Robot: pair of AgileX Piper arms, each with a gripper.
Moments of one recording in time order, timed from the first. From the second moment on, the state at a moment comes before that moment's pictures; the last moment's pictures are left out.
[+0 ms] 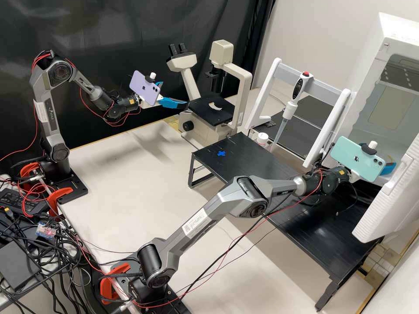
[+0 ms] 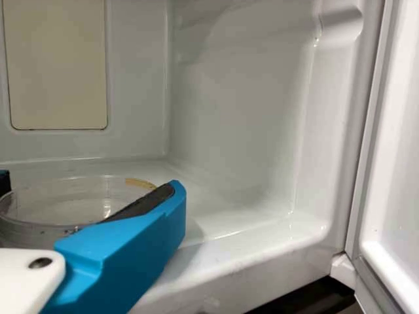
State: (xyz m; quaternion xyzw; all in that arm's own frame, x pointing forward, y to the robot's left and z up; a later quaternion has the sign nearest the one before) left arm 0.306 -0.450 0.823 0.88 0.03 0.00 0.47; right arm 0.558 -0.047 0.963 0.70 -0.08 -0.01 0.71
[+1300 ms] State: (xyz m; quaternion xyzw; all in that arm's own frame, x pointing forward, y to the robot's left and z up) left arm 0.306 -0.450 0.823 0.88 0.03 0.00 0.47; right arm 0.381 -0.067 0.977 0.73 -0.07 0.04 0.68
